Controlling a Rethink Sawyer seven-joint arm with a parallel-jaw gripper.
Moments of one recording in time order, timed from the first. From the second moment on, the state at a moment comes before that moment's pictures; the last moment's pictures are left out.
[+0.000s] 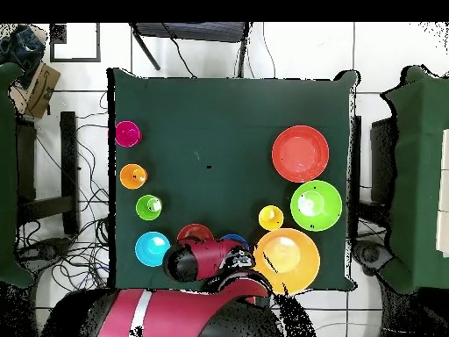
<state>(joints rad) -0.08 -0.42 -0.05 2.01 -0.24 0.02 1.86</state>
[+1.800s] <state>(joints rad) -0.05 -0.42 -0.05 1.93 -0.24 0.20 1.86</state>
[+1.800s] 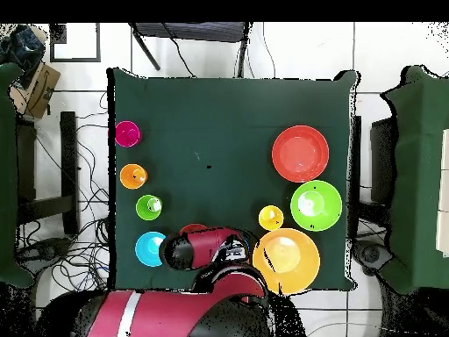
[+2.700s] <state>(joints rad) -0.08 -0.41 -0.01 1.88 -0.25 0.31 1.86</state>
